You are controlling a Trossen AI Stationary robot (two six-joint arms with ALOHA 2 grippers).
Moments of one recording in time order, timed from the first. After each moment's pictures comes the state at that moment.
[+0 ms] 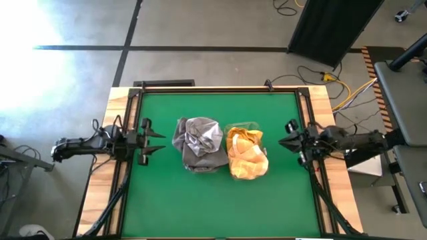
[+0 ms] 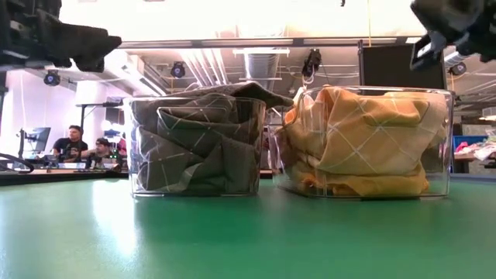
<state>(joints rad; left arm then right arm) 0.03 0.00 0.09 0.04 0.07 0.22 0.09 0.03 0.01 0.37 -0.05 0.13</state>
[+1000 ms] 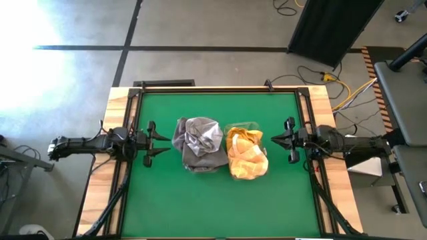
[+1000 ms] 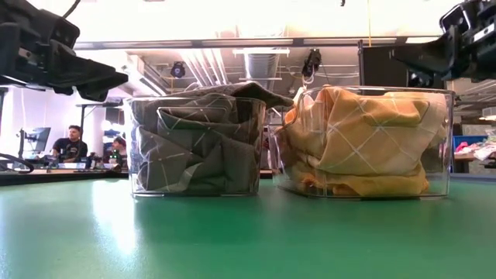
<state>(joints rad) 0.03 0.08 0.02 0.02 0.04 0.09 -0.05 0.05 0.01 0.15 -0.05 0.01</state>
